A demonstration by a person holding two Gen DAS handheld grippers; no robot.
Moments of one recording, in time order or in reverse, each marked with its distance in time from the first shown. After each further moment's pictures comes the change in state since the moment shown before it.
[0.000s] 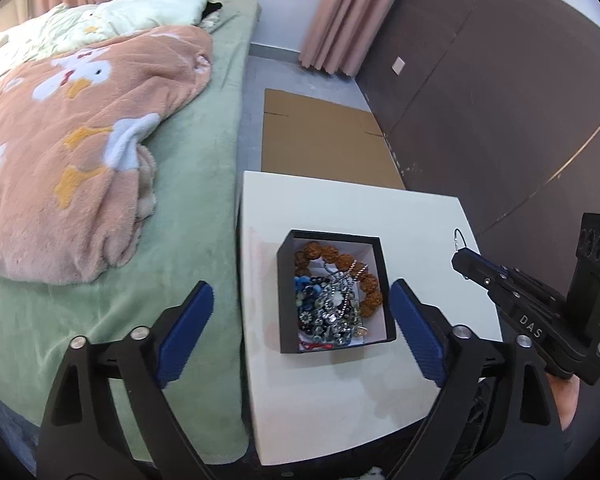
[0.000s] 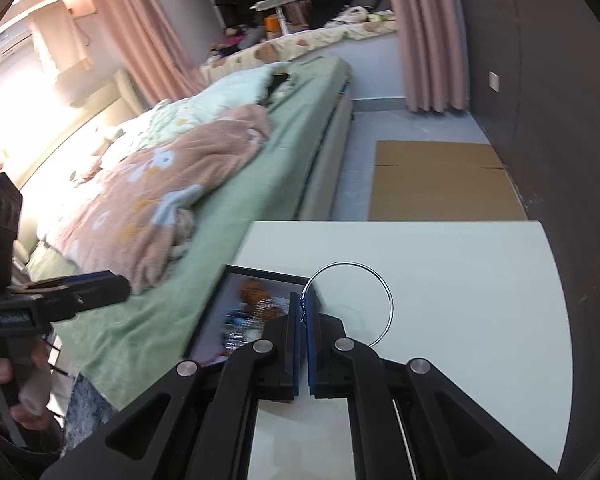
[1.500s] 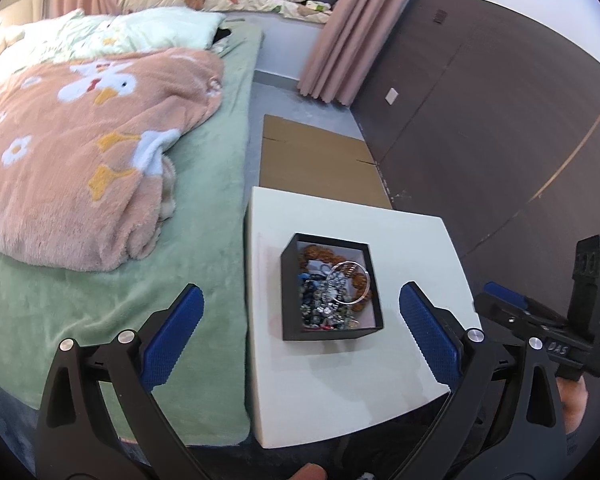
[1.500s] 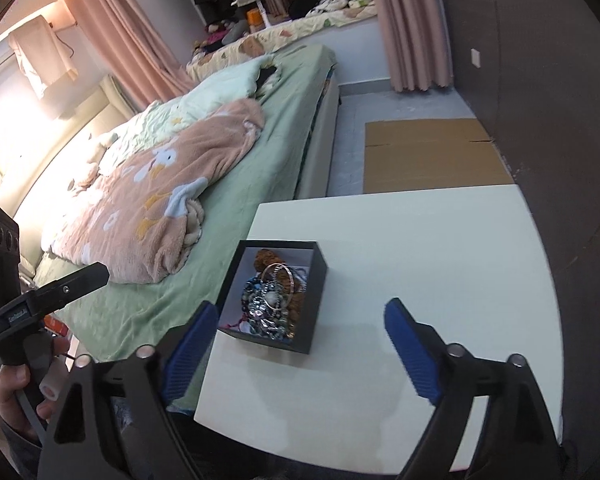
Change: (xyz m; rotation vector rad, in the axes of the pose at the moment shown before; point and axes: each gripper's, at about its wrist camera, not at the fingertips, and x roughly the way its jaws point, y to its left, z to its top) left arm -0.050 0.006 -0.026 -0.017 -0.107 -0.035; right arm -0.054 -0.011 -0.019 0.104 0.042 -0.021
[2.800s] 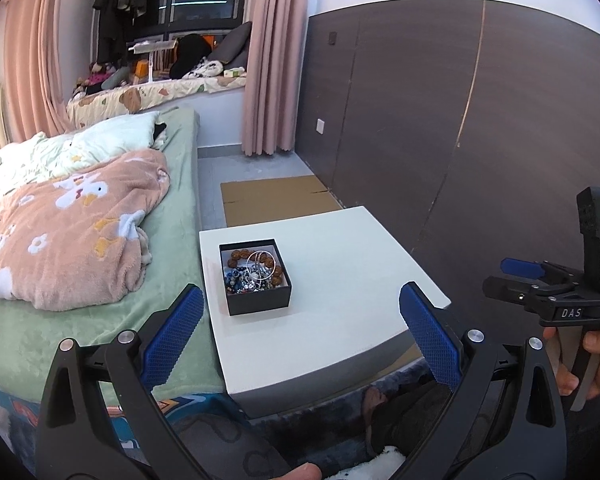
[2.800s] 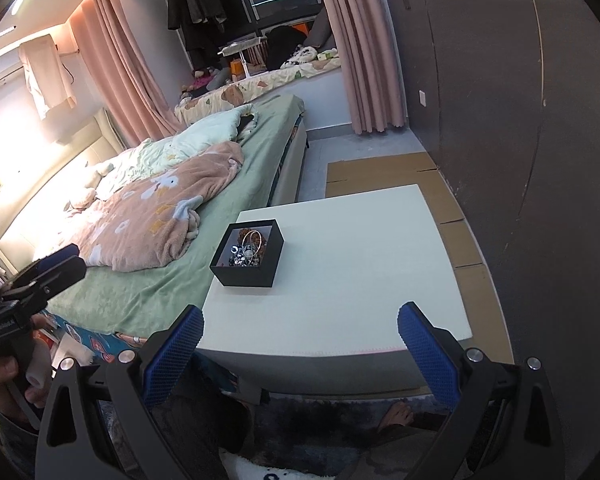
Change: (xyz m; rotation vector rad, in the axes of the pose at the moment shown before) left arm -0.143 -0.120 -0.104 0.344 -0.214 -0.026; right arm -0.182 -0.016 -0.123 0.007 -0.181 -0.102
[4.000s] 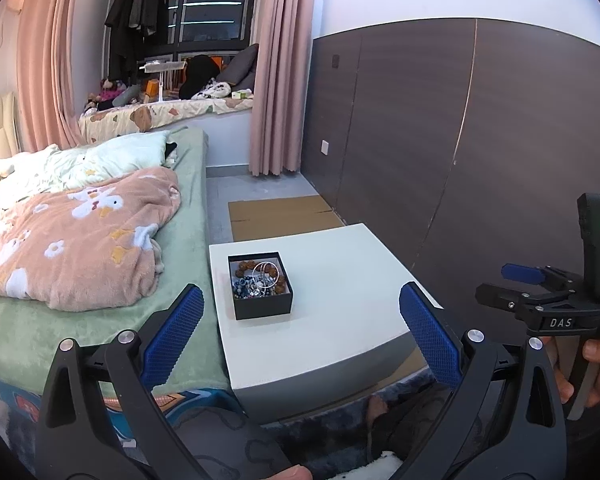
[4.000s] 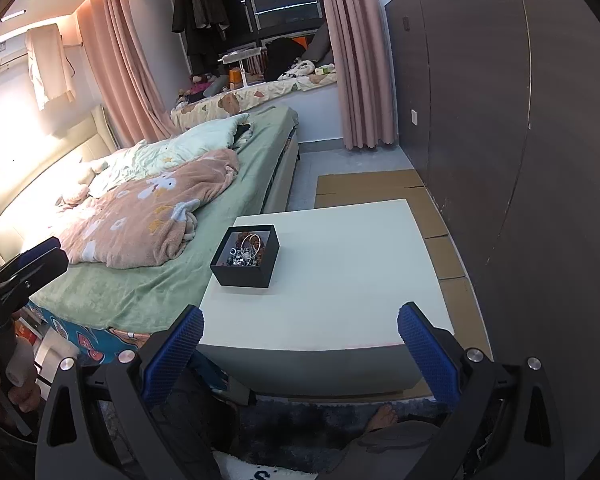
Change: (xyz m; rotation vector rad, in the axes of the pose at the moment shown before) left arm -0.043 -0.008 -0.012 -0.006 -0.080 0.027; right arm -0.037 0.021 -0.011 -0.041 -0.048 -0.056
